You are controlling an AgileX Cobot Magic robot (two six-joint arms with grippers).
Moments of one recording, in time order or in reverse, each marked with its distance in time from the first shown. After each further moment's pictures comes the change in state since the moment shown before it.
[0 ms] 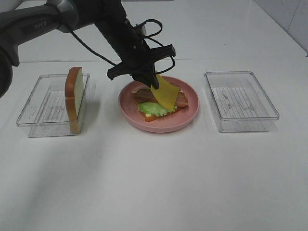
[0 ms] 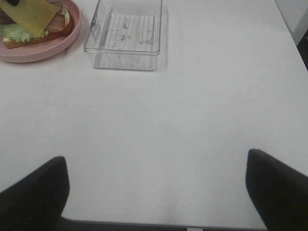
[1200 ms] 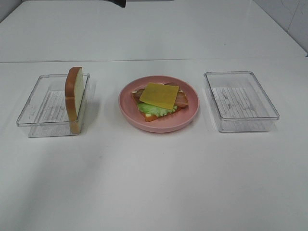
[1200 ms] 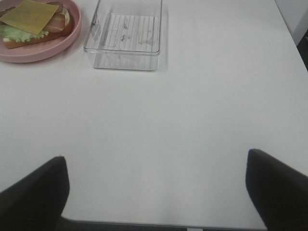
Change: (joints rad) left arm 0.000 -0.136 -0.418 0.235 0.128 0.019; right arm 0.000 0.000 0.000 0.000 0.000 0.000
